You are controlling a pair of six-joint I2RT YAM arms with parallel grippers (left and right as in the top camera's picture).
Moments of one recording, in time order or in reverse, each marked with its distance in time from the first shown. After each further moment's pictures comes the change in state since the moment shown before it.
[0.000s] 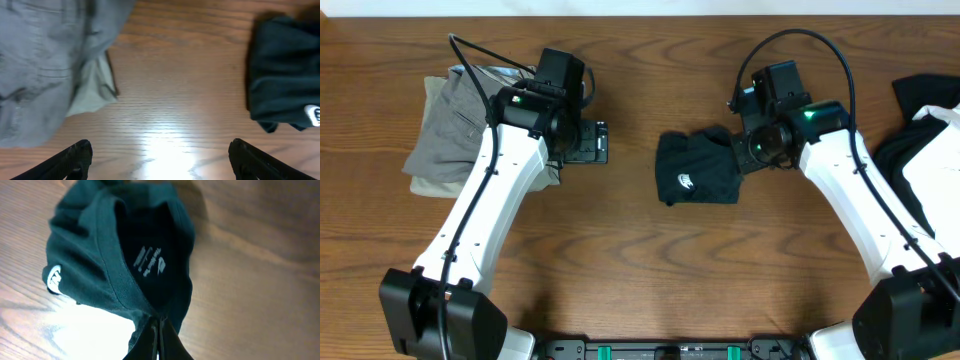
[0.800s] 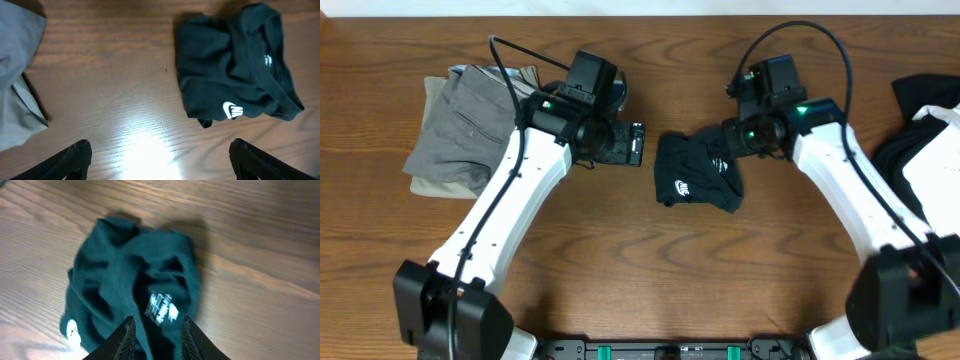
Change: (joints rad) left arm -0.108 0.029 0.000 0.103 0.149 0.001; right arm -0.011 0.095 -0.006 0.206 -0.119 0.102
